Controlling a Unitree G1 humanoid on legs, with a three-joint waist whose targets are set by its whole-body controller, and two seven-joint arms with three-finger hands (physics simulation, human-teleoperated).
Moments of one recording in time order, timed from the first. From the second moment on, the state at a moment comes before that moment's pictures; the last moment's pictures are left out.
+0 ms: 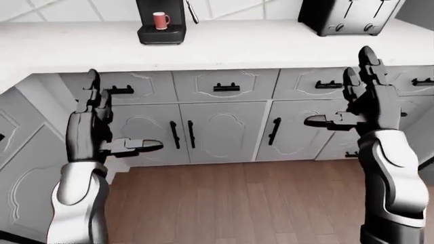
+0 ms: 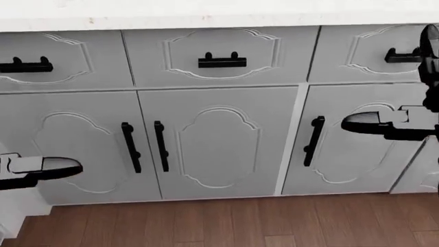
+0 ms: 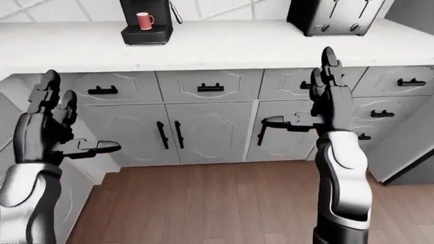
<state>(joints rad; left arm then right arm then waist) -0.22 0.23 0.33 -0.52 -0.09 0.50 -0.09 -0.38 -0.34 -0.36 -0.27 0.18 0.40 0.08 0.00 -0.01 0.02</state>
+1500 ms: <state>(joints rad) -0.29 0.34 0.43 -0.62 -0.21 0.70 -0.04 -0.43 -0.46 -0.40 -0.30 0.24 0.48 0.09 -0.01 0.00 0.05</state>
